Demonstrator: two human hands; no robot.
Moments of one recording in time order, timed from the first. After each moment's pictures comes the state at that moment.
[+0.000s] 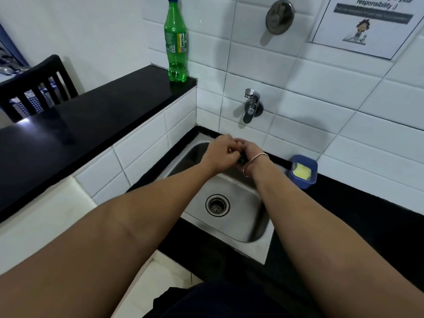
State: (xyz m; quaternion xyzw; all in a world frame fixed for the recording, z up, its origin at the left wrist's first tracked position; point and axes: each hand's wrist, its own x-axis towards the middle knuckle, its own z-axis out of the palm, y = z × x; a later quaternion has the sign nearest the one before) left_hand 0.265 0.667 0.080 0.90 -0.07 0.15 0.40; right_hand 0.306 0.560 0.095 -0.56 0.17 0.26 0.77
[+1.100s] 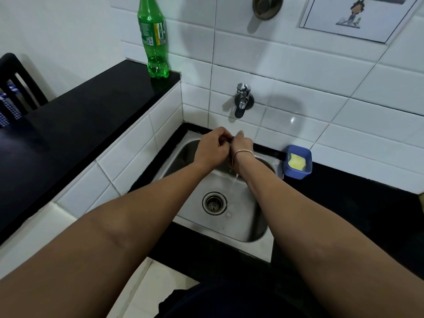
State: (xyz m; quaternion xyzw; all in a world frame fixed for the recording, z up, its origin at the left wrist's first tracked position) left_hand 0.297 0.684 0.064 0.85 -0.04 0.18 0.49; right_hand 0.333 0.595 0.080 -0.72 0.23 0.07 0.65
